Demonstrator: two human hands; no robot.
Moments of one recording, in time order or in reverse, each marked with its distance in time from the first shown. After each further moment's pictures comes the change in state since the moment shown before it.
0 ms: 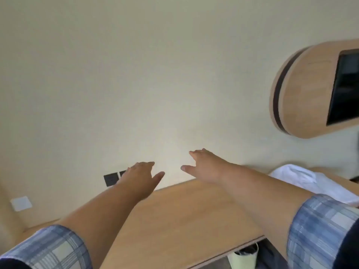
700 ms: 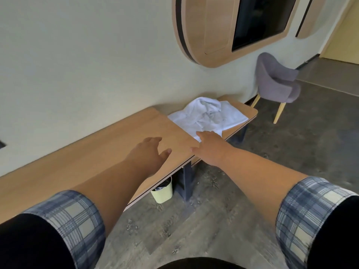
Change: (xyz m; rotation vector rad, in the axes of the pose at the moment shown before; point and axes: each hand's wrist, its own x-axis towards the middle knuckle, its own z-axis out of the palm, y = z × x) left_hand 0.077 0.376 0.244 -0.210 -0.377 0.320; right_hand -0.124 0.431 0.027 0.057 -0.098 0.548
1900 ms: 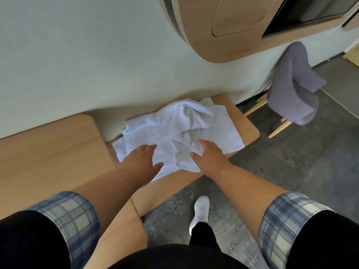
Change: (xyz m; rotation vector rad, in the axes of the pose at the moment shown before) left_hand 0.522 0.043 0.171 -0.096 -0.291 -0.139; right_hand 0.482 0.255 -0.030 0.086 -0.161 0.212
